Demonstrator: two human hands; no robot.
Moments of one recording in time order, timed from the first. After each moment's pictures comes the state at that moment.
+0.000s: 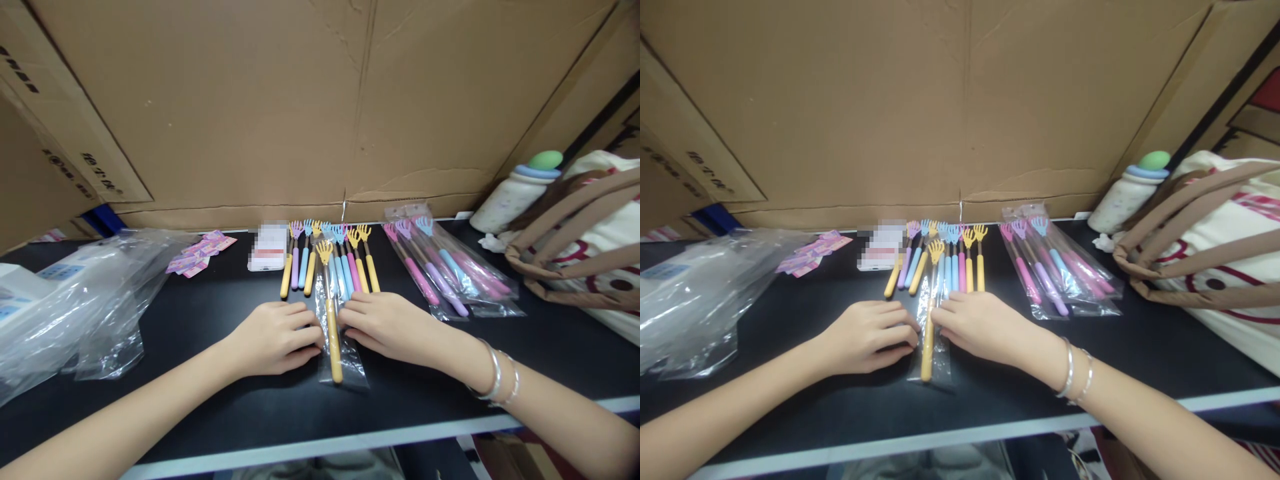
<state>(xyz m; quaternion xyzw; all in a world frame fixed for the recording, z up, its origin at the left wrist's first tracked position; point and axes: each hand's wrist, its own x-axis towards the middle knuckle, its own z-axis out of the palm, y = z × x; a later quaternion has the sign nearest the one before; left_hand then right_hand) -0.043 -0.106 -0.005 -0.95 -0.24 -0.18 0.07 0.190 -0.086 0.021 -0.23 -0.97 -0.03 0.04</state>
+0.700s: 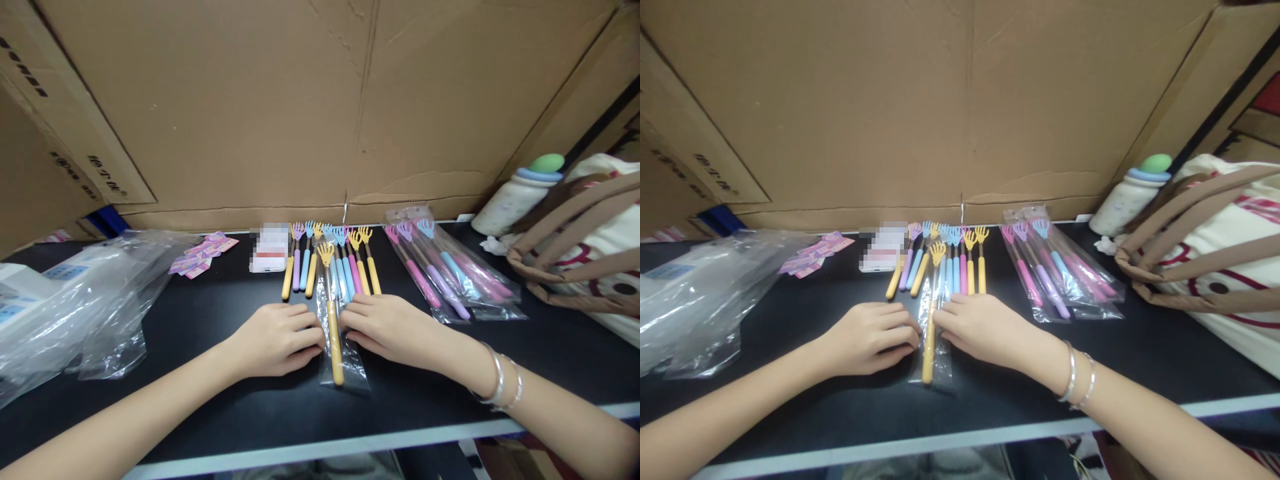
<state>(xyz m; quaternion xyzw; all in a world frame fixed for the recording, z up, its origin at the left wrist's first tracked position) -0.043 -0.106 -0.004 -0.95 -0.24 -0.19 0.06 0.191 -0.086 0.021 -0.24 -0.97 -0.03 0.02</state>
